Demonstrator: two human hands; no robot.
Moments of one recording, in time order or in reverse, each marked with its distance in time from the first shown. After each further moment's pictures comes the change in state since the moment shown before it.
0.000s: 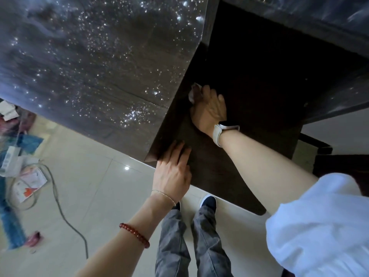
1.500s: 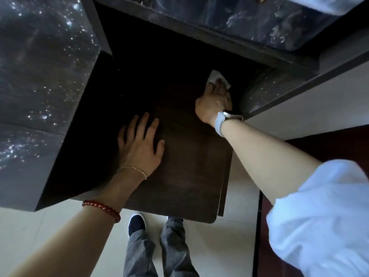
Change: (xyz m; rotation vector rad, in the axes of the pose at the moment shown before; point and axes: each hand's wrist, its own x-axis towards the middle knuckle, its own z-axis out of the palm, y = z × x) left_hand 0.105 0.051 0.021 0.033 -0.047 -0.002; right_hand -0.004 0.157 -0.021 0.038 -0.058 0.468
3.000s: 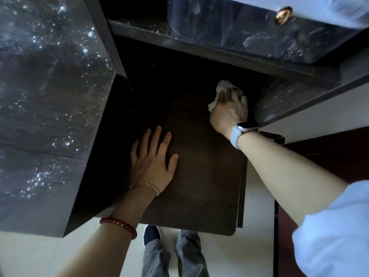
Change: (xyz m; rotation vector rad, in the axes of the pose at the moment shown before) left_hand 0.002 -0.014 0.007 0.115 0.050 0.062; right_hand 0.004 0.006 0.000 -0.196 0.023 -0.011
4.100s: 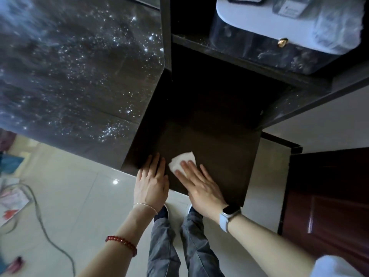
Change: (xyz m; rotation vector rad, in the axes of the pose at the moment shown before) left_hand -0.122 -0.019 -0.033 -0.008 -0.133 -0.179; right_hand -0.215 -0.049 0.059 0.253 -0.043 -0.750
